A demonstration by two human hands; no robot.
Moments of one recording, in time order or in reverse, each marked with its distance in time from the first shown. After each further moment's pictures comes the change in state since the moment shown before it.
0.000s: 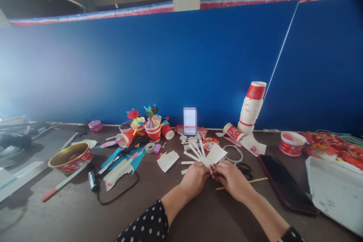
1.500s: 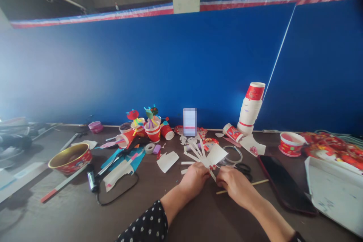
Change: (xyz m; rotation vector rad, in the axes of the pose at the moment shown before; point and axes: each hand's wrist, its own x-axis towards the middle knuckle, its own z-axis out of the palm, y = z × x) left_hand 0.001 0.003 -0.004 -0.062 0.030 0.006; right_hand -0.011 -0.009 -0.008 -0.076 -0.082 0.085
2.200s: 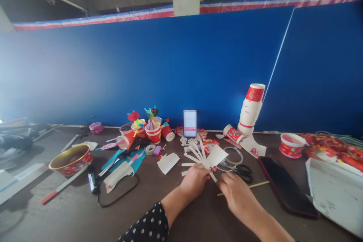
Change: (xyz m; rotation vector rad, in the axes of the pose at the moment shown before) left_hand -0.001 -0.002 0.000 0.056 -0.017 0.021; right_hand -0.015 -0.008 0.016 -0.299 0.063 -0.045
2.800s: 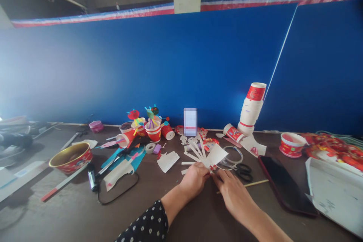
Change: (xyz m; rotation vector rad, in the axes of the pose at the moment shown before) left_hand 0.000 -0.004 0.005 -0.044 0.042 0.020; right_hand 0.004 -0.007 0.010 -0.129 -0.016 0.041
